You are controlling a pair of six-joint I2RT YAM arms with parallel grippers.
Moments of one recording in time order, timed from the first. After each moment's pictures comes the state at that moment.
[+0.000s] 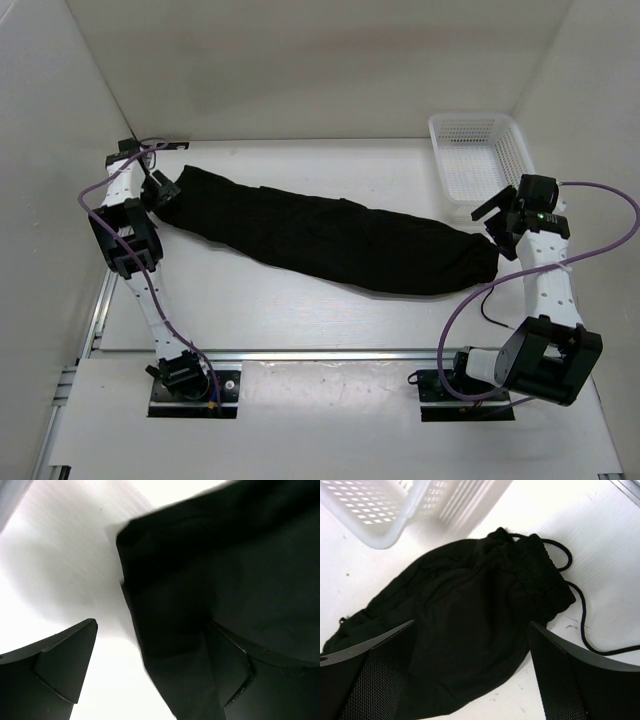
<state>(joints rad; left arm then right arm) 0.33 2.30 2.01 -0.97 -0.05 -0.47 -0.24 1.25 1.08 -0.71 0.04 0.66</state>
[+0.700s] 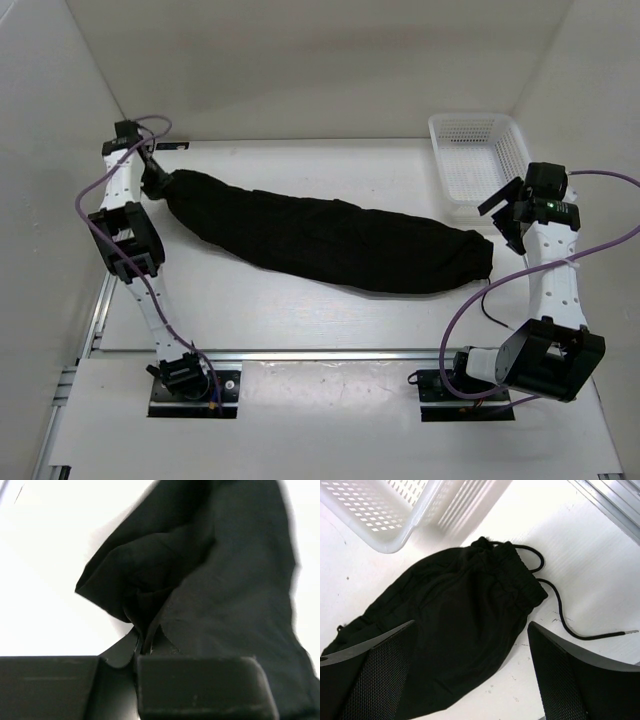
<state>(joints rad) 0.31 2.26 2.05 -0.97 0.01 -0.43 -0.24 1.28 1.23 -0.86 0.10 0.63</state>
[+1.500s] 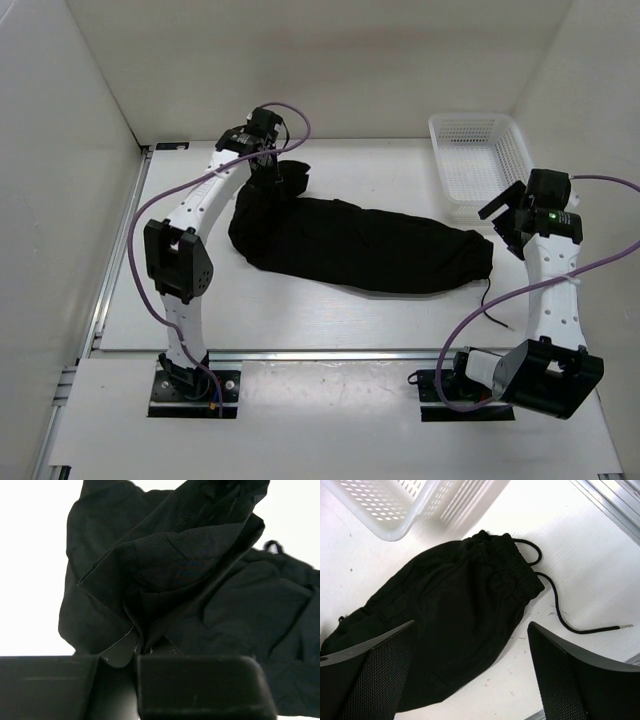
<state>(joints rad) -0.39 1.99 1.99 -0.98 -0.23 -0.41 -0.24 1.19 1.19 -0.88 0.09 0.62</state>
